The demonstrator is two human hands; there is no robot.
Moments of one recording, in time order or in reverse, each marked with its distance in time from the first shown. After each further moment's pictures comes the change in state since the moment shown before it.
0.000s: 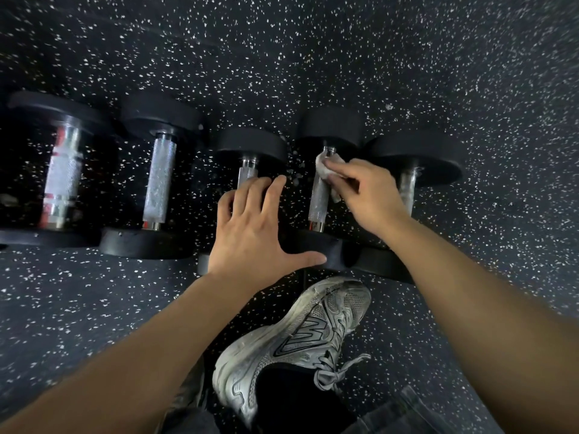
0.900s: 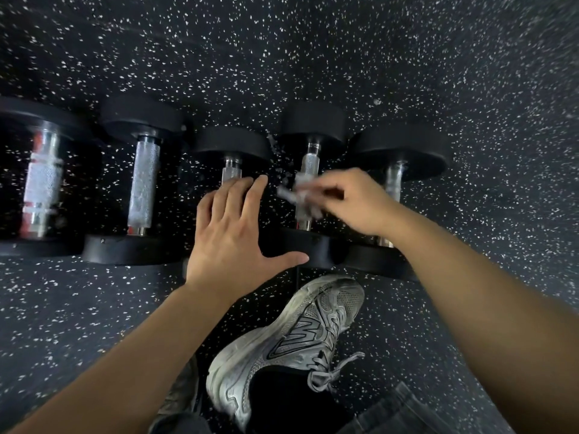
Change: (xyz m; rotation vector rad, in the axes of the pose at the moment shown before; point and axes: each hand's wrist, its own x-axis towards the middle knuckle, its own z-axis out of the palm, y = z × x) left_hand -0.007 -0.009 -0.003 0.054 0.017 0.021; right_hand -0.004 -0.016 -0.017 0.101 -0.395 0.027
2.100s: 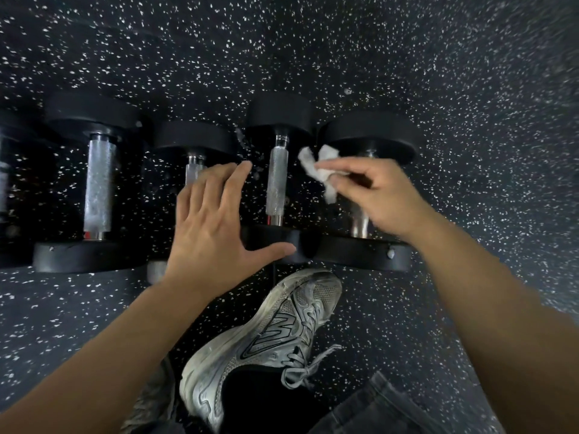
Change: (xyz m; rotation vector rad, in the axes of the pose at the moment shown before) left_hand 0.007 0.019 -0.001 -0.103 0.063 0.085; right_hand -0.058 0.017 -0.039 0.129 0.221 0.049
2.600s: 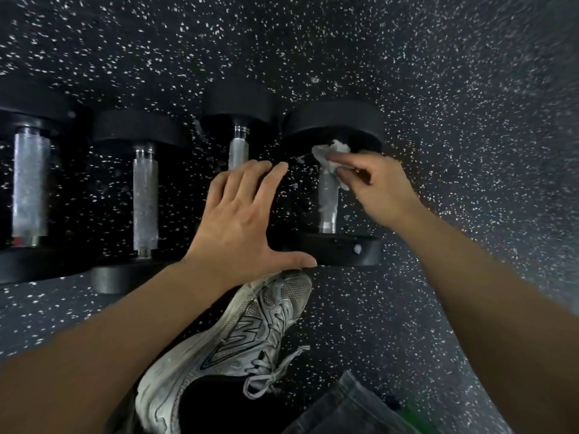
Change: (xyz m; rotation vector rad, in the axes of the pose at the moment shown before) left_hand 0.030 0.059 0.039 0.008 -0.154 0.204; right_hand -0.002 0.071 -0.028 -0.205 0.177 0.067
